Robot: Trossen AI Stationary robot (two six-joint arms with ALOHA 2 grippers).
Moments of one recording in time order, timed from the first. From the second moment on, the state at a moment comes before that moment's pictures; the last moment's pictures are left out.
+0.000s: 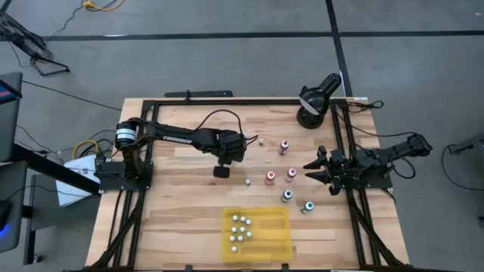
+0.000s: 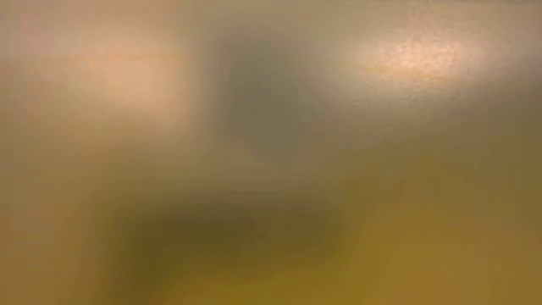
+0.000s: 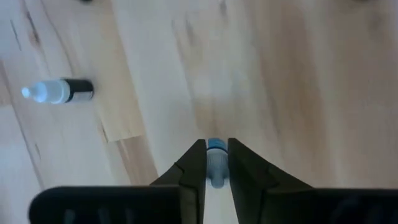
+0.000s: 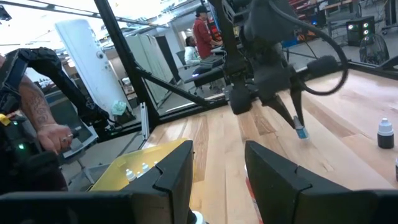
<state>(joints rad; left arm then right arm) 0.13 1.86 1.28 -0.63 -0.13 0.42 0.34 0.05 0.01 0.05 0.21 0.29</state>
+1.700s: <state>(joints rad) 0.11 1.85 1.24 -0.64 -0.01 0.43 0.34 0.05 0.01 0.05 0.21 0.29</state>
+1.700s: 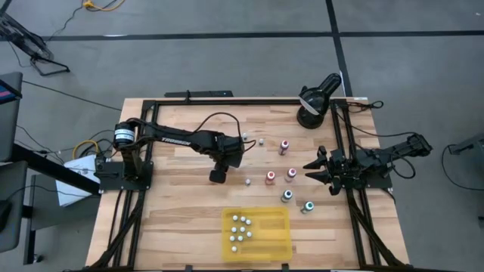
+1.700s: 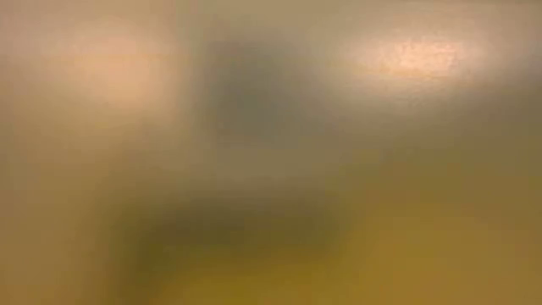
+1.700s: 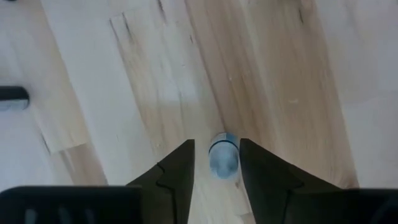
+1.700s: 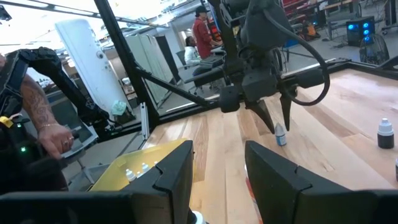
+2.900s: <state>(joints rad) 0.09 1.89 1.24 -0.67 -0.04 0.36 0.34 0.05 0.01 0.05 0.21 0.29</state>
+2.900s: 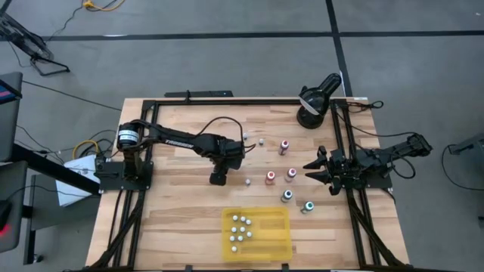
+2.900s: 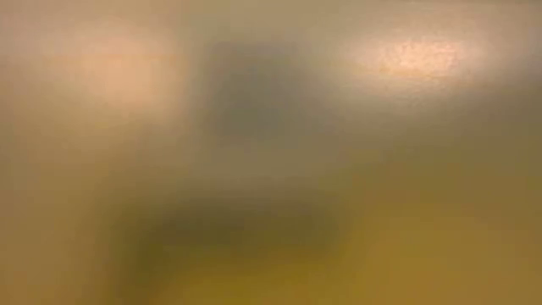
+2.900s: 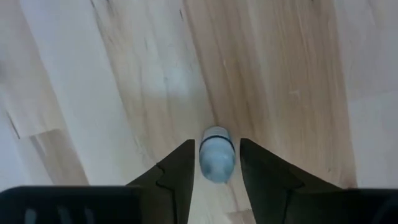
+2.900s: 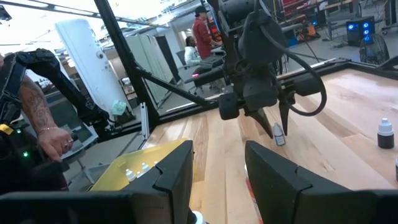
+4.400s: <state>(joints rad) -0.18 1.82 1.68 -1.07 -0.03 0.25 0.34 0.05 0.01 0.05 0.21 0.29</state>
